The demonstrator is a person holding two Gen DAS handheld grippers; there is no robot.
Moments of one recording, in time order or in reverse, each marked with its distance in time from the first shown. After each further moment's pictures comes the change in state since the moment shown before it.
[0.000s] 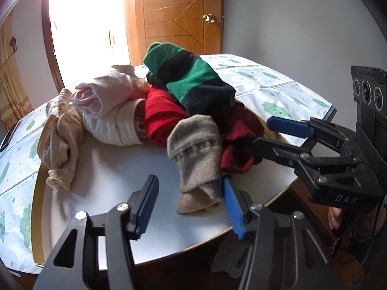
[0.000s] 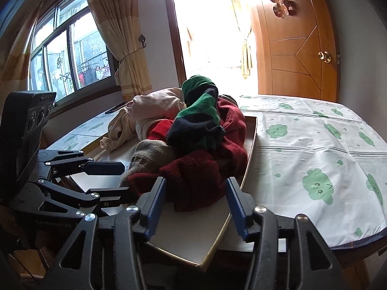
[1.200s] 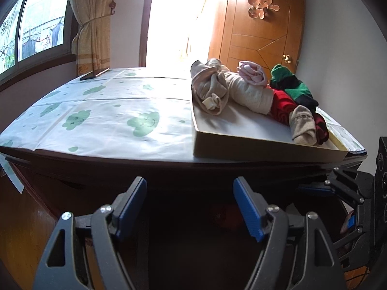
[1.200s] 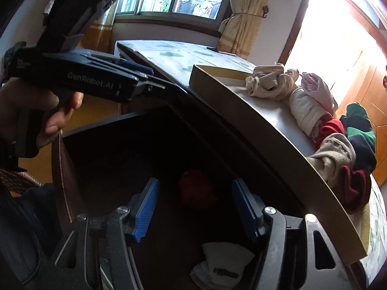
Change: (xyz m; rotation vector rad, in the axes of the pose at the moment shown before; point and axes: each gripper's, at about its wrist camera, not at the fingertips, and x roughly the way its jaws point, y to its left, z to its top) left arm -0.083 0.122 -0.134 -0.368 -0.162 0.245; right arm 0.036 0.182 -0.075 -0.640 0.226 0.203
